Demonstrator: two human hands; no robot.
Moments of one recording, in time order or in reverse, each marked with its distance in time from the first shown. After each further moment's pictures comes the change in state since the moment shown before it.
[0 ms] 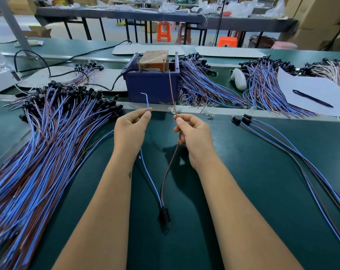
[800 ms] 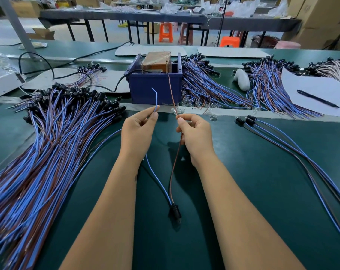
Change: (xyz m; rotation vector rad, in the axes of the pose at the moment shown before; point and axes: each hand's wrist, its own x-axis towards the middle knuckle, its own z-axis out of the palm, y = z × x) left_hand -0.006 0.003 0.006 0.050 -0.038 0.114; right_hand 0.011 0.005 0.006 -0.166 0.076 -0.052
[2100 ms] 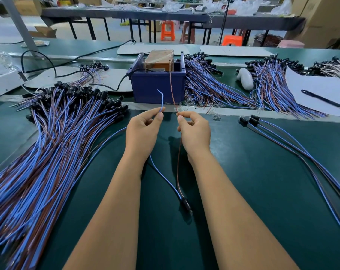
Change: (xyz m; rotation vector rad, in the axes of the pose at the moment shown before) left_hand 0.005 -0.007 0.002 0.065 -0.009 -0.008; right_hand 0.011 0.010 0.013 -0.184 0.085 -0.047
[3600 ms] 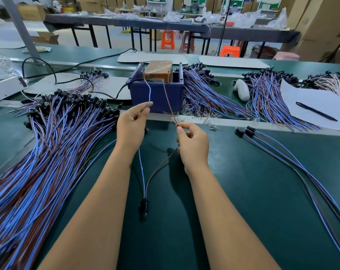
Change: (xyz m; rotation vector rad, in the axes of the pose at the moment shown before) left_hand 0.043 -0.003 -0.010 -0.041 0.057 0.060; right_hand -0.004 0.001 -0.002 0.024 0.016 -0.015
